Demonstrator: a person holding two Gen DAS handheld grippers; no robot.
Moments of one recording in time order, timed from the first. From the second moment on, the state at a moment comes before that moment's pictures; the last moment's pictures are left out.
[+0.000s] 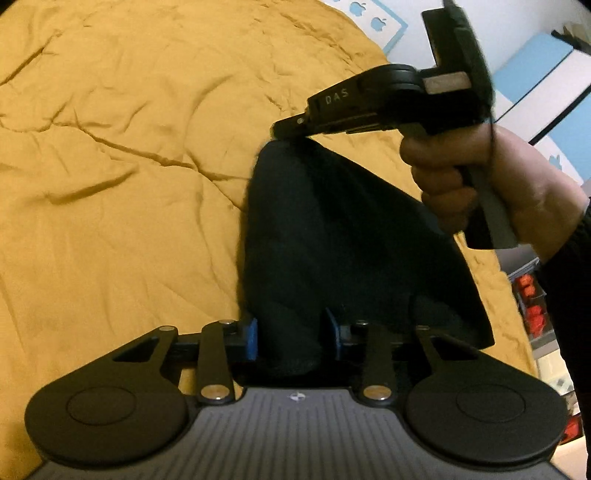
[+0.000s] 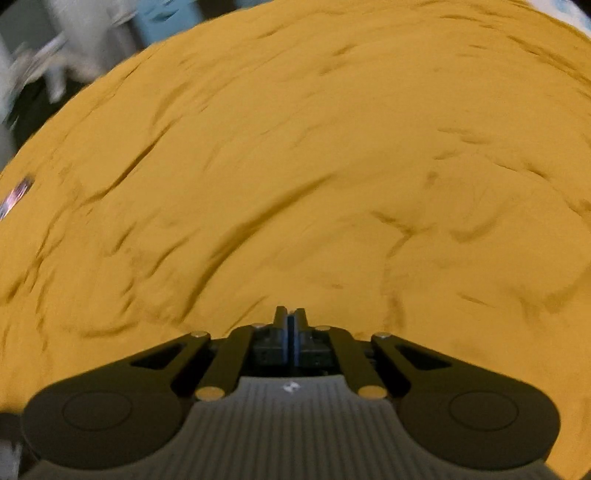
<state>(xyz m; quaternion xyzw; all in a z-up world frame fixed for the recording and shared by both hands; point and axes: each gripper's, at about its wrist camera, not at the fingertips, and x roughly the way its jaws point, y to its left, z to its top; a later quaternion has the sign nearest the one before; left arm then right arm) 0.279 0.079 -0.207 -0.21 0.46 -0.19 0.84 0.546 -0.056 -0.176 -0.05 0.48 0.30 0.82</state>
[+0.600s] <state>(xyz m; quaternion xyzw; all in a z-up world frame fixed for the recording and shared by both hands) 0.300 0.124 -0.165 -0.23 0.44 -0.17 0.85 0.401 -0.230 -0.130 0.11 0.43 0.22 0.87</state>
